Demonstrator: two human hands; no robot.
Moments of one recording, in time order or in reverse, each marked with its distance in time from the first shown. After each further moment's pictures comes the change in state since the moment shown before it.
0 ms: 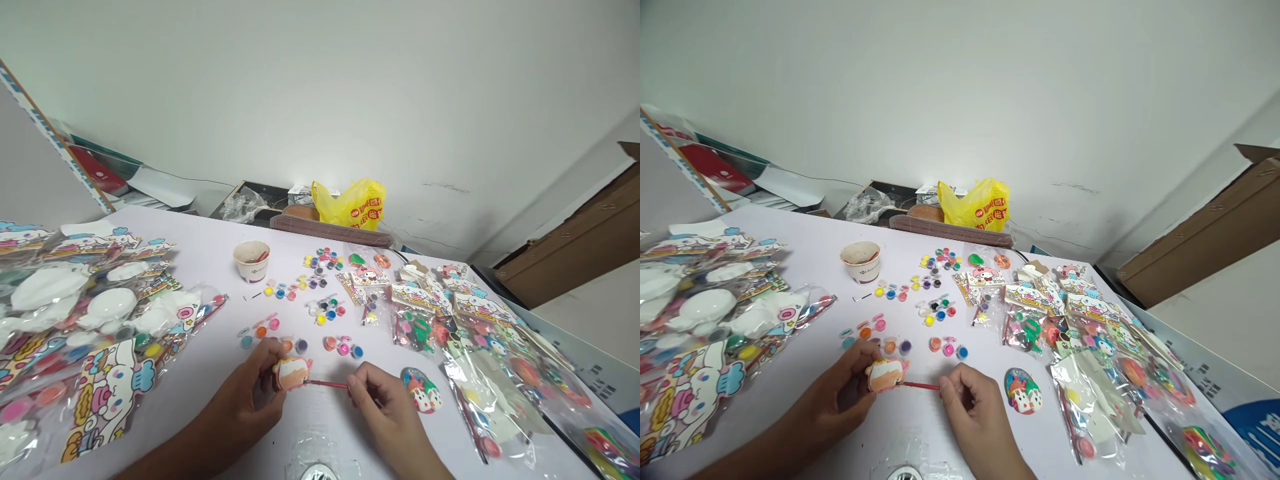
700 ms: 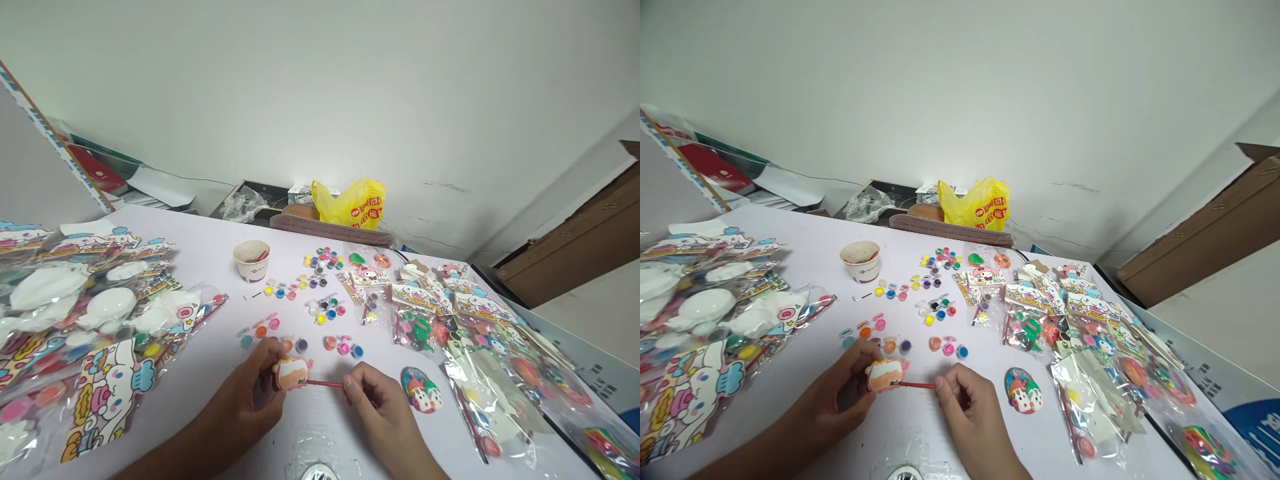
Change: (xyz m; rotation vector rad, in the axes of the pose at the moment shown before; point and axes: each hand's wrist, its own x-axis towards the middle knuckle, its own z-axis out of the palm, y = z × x) left_hand 0.000 0.001 0.001 -0.001 0.034 -0.020; right_hand 0.001 -0.002 0.005 0.042 -0.010 0.014
